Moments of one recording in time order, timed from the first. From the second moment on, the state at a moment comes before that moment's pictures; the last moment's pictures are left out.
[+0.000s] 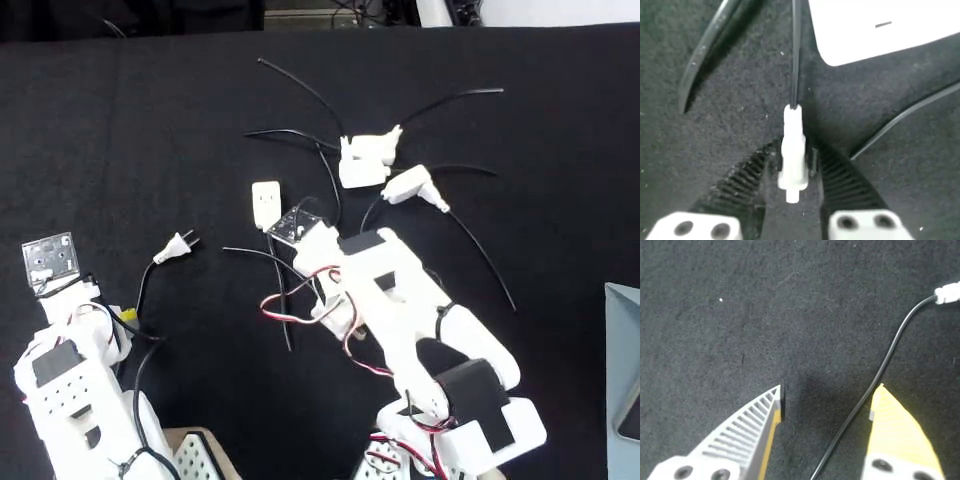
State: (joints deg) left arm -39.0 -65.4 83.0 51.2 -15.3; right arm -23.4 -8.0 48.2 62.5 23.7
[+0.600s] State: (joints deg) left arm -39.0 -65.4 83.0 51.2 -15.3; right arm -23.1 -7.9 47.3 62.2 23.7
